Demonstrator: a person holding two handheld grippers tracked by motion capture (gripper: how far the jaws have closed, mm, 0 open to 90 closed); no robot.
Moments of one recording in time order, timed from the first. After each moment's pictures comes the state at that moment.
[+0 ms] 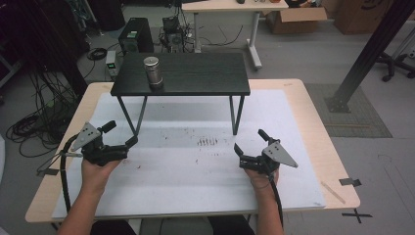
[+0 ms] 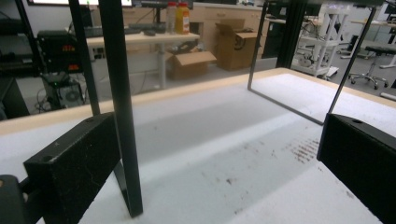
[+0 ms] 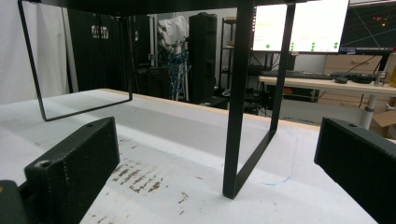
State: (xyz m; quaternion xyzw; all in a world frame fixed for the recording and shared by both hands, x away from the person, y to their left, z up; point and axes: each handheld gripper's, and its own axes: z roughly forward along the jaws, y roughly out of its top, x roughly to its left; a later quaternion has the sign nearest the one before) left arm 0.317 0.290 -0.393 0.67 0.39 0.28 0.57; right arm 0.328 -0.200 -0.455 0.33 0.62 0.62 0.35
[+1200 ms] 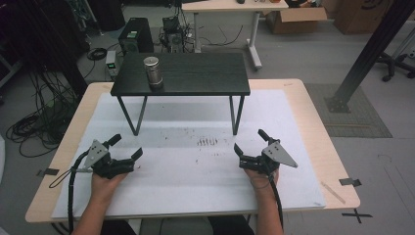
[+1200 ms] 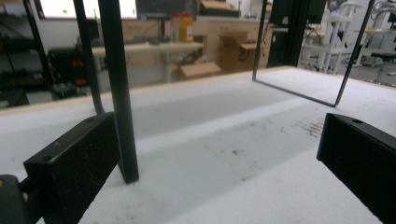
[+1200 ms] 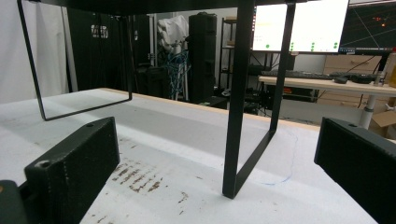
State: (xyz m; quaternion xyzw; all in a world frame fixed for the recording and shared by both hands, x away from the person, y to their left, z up) left arm 0.304 0.288 -0.451 0.64 0.36 0.32 0.59; right arm 0.328 -0.200 -0.455 0.33 0.62 0.62 0.35
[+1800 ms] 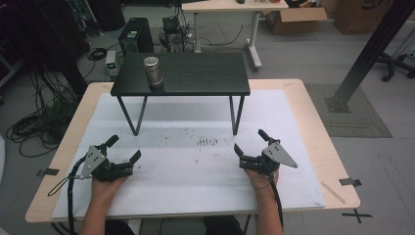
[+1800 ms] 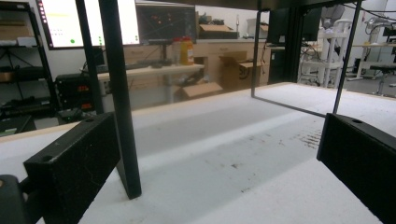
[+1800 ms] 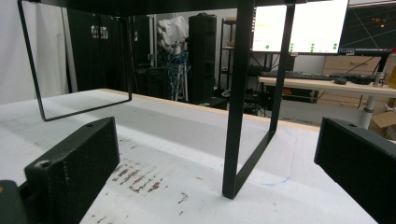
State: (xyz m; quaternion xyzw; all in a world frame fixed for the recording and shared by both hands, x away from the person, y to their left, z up) left arm 0.296 0.289 -0.454 0.63 0.34 0.35 0.61; right arm 0.327 -0.200 -0.456 0.33 0.62 0.62 0.35
